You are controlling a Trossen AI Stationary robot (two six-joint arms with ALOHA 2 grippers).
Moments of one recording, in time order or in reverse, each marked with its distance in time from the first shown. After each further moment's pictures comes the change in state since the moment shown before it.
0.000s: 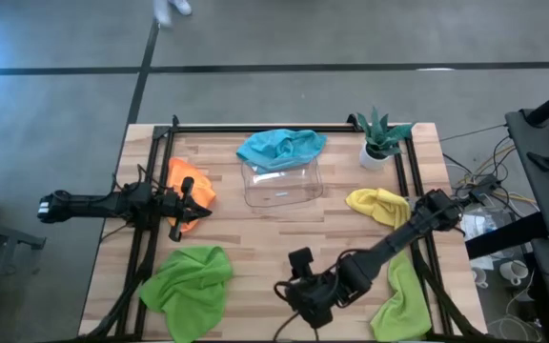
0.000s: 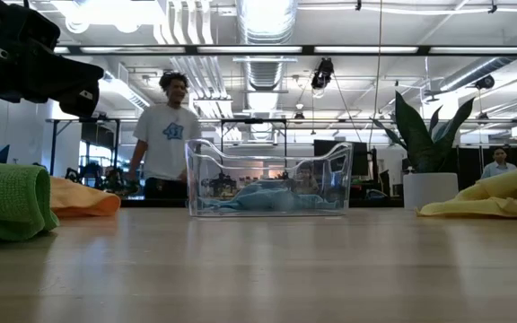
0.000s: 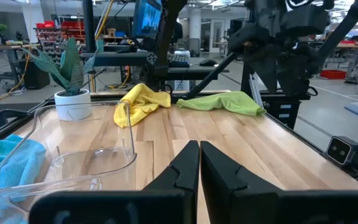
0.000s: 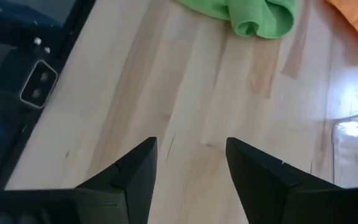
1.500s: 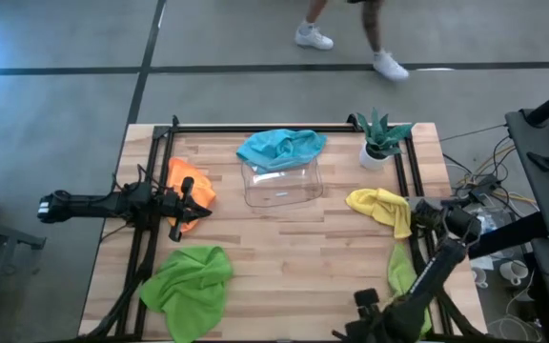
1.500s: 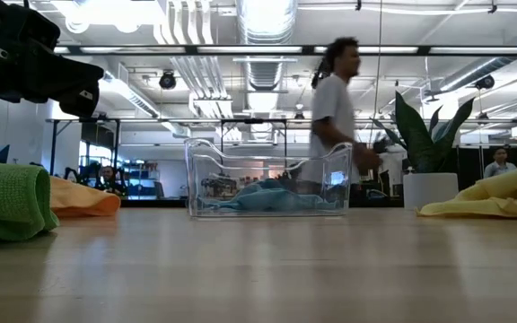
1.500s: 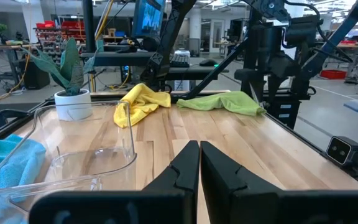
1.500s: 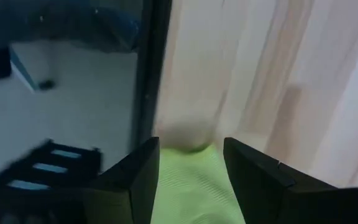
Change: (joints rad) left arm 0.000 0.000 0.000 0.000 0.000 0.000; right arm 0.377 0.003 -0.191 -0.181 -0.369 0.696
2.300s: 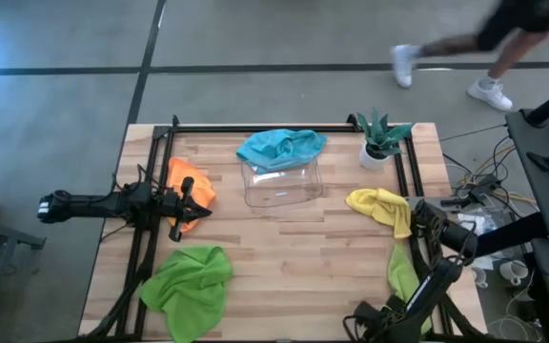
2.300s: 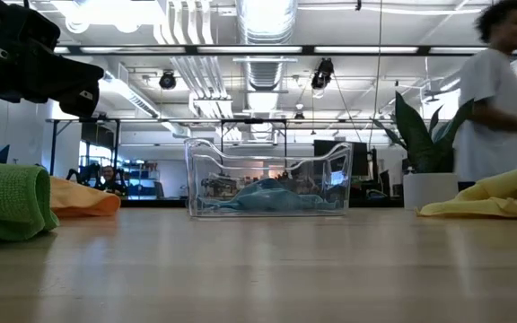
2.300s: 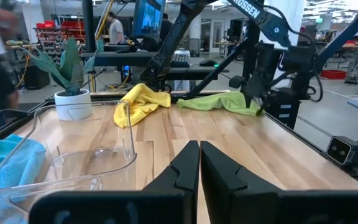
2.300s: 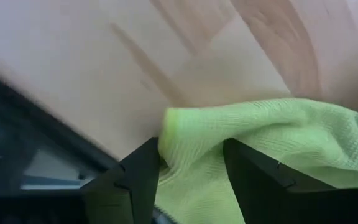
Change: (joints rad) left arm 0.000 0.000 0.000 0.000 0.000 0.000; right arm 0.046 0.134 -0.032 -0.052 -0.091 0.911
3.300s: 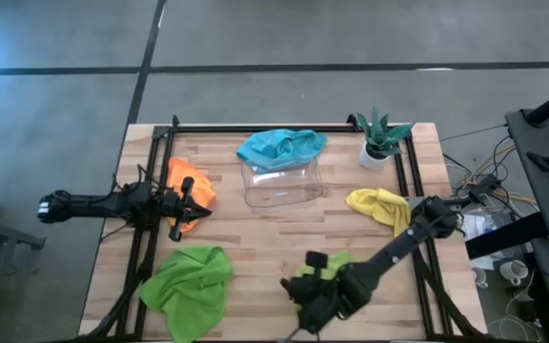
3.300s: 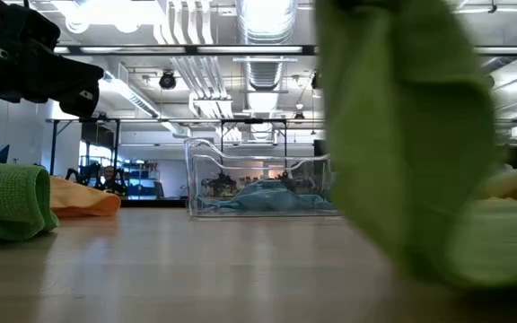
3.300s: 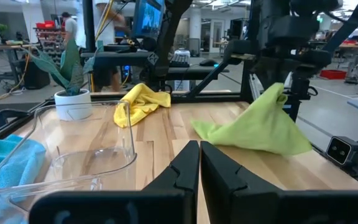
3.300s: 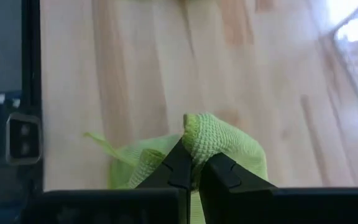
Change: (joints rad) left arm 0.000 0.000 0.000 0.000 0.000 0.000; right arm -0.395 -0.084 0.262 0.157 0.560 -1.103
